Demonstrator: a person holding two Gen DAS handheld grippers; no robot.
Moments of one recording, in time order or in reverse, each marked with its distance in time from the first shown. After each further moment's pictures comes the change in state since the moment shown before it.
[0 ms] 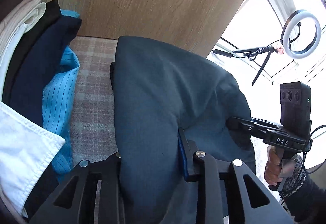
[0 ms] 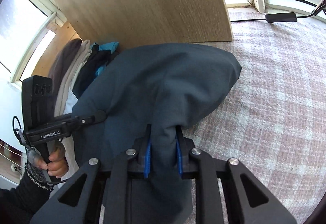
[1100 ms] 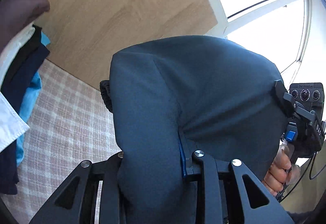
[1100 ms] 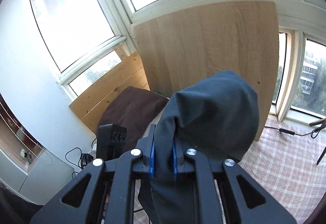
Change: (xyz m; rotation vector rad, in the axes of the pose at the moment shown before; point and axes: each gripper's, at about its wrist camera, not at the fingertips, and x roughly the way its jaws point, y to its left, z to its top) left arm -0.102 -0.002 0.006 -0.185 -0.315 -0.507; right arm -0.166 0.227 0.067 -0.345 -0.220 0.062
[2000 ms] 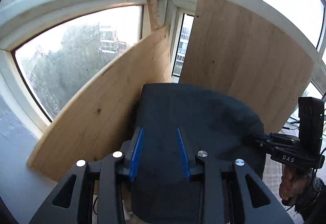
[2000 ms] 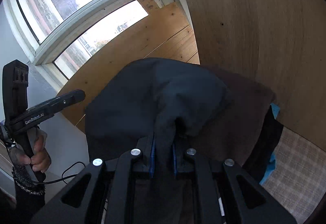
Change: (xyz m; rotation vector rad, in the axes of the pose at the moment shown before) left arm -0.263 0.060 0.130 0.269 -0.186 0.944; right arm 0.290 0.102 0.006 0.005 0.178 0.131
